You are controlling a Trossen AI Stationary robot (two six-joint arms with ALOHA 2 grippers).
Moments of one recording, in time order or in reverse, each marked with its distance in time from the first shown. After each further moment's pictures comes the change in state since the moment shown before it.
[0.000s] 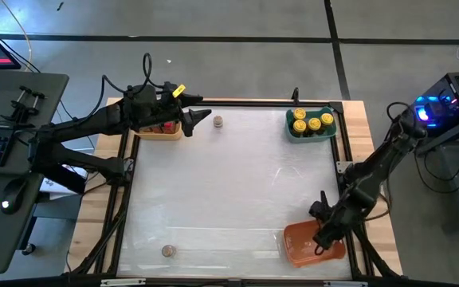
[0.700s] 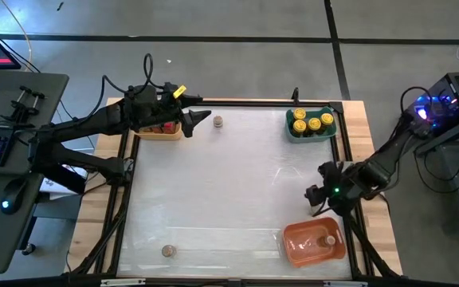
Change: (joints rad) left arm 0.000 0.000 0.000 -0.019 0.000 0.000; right arm -0.143 -0.158 0.212 -0.465 0.529 0.214
